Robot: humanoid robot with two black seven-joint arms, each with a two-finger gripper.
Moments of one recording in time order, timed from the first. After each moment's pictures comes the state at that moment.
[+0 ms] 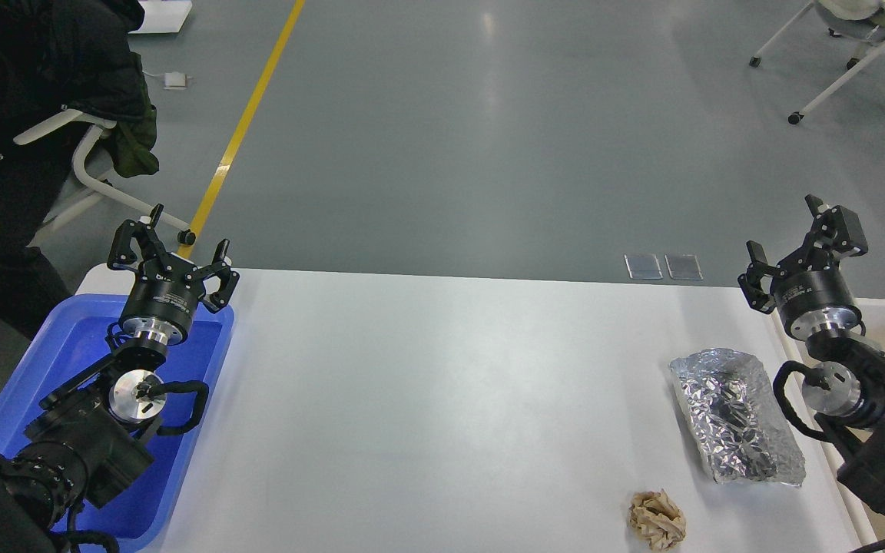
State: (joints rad) left arm -0.71 0.21 -0.76 -0.21 -0.11 -0.63 -0.56; right arm 0.64 -0.37 0.85 0.56 -0.16 0.10 0.52
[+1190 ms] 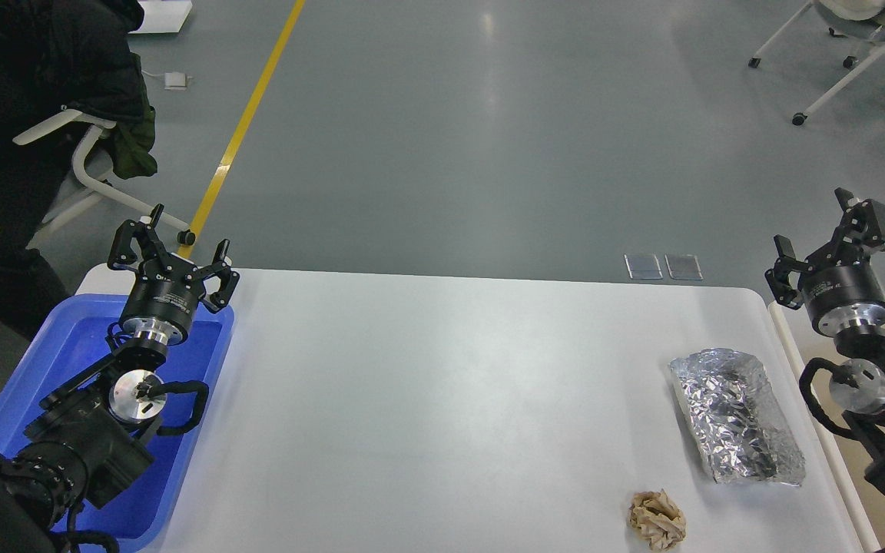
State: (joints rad) left arm -0.71 0.21 -0.75 -0.21 -0.11 -0.63 -0.56; right arm 0.64 -0.43 0.85 0.57 -0.16 0.10 0.52
